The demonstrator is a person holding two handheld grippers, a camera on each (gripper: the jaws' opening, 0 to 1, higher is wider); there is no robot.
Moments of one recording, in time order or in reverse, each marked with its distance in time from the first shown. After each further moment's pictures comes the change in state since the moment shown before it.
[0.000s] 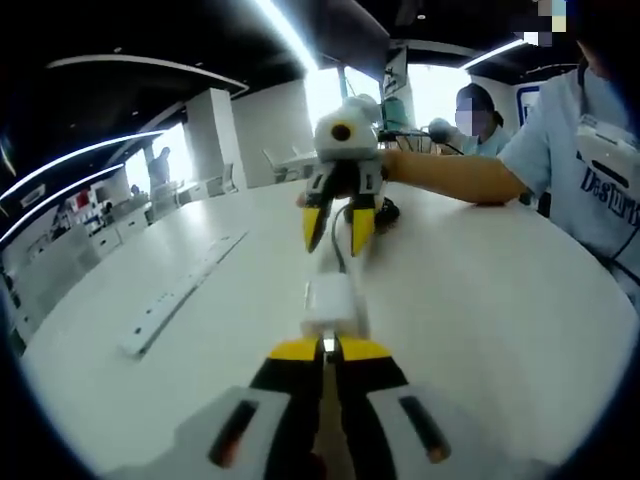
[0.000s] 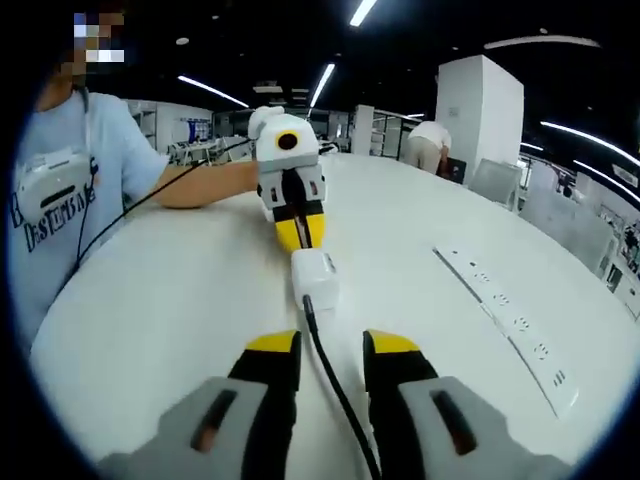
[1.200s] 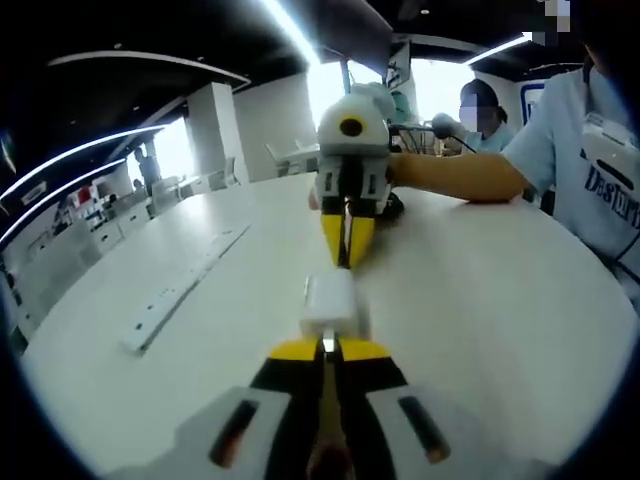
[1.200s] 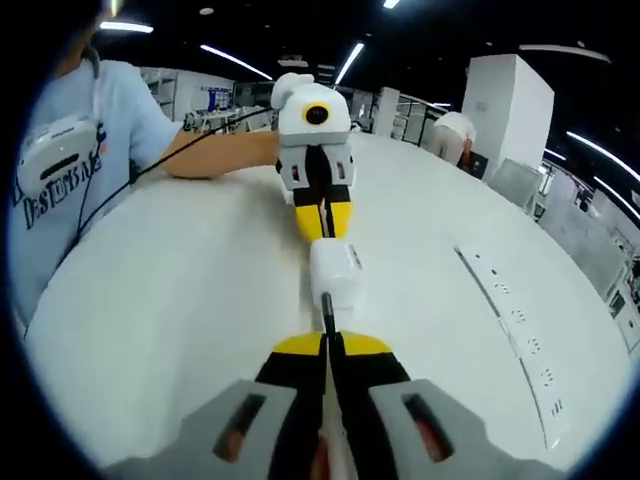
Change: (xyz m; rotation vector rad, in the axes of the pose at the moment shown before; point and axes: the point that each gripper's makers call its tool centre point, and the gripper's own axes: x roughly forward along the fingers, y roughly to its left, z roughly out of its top) left arm 0.003 0.002 -0.003 -0.006 0.031 0.011; right arm 0.016 0.003 0.000 -0.088 0.108 0.049
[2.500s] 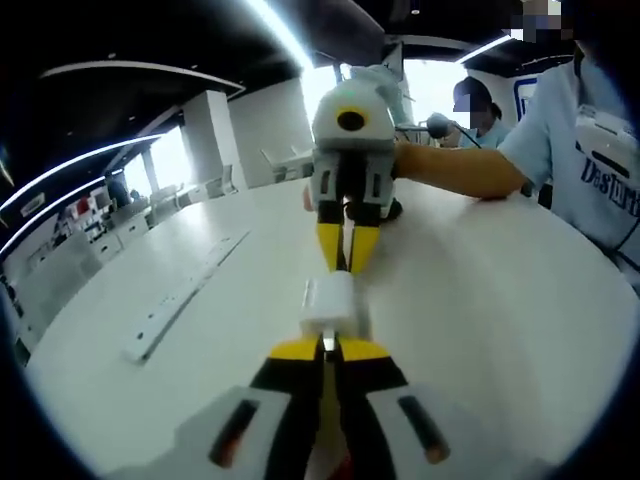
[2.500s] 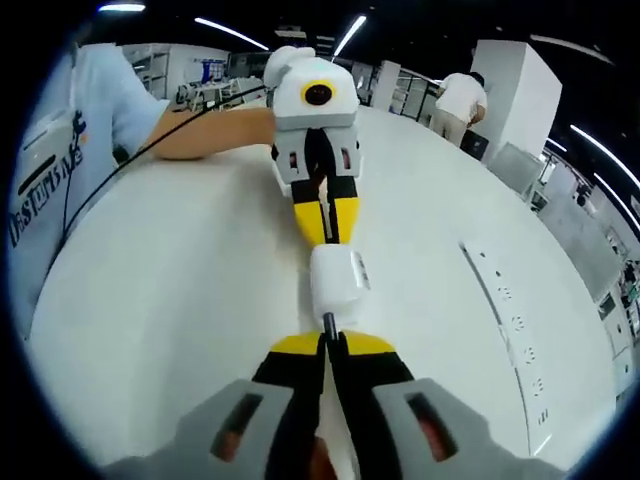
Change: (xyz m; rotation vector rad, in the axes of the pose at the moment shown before) left arm 0.004 -0.001 0.002 0.039 -0.025 -0.004; right arm 0.012 0.005 0.005 -0.025 0.132 -0.041
